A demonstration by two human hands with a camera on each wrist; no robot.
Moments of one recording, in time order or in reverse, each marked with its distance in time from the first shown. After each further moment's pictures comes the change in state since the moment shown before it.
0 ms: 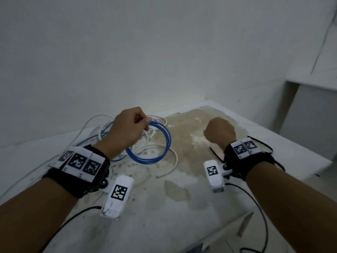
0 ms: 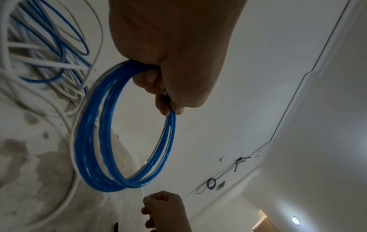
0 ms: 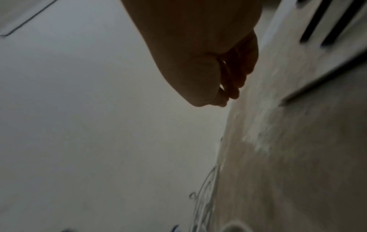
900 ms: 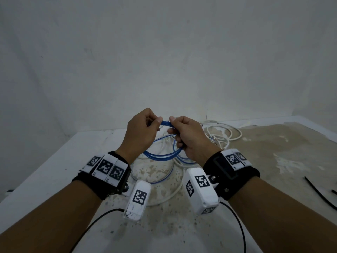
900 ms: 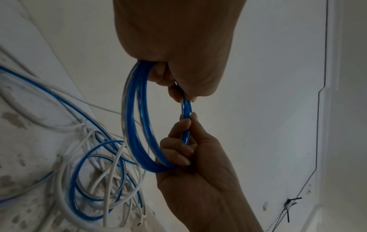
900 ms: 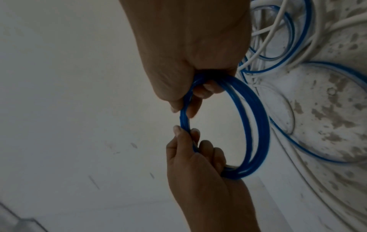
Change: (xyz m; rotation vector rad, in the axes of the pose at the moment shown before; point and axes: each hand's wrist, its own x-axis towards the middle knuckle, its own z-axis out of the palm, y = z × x) left_hand -0.042 -0.082 -0.137 0.151 0.405 -0.107; right_hand -0.103 -0.275 0.057 1.411 -0.707 -0.149
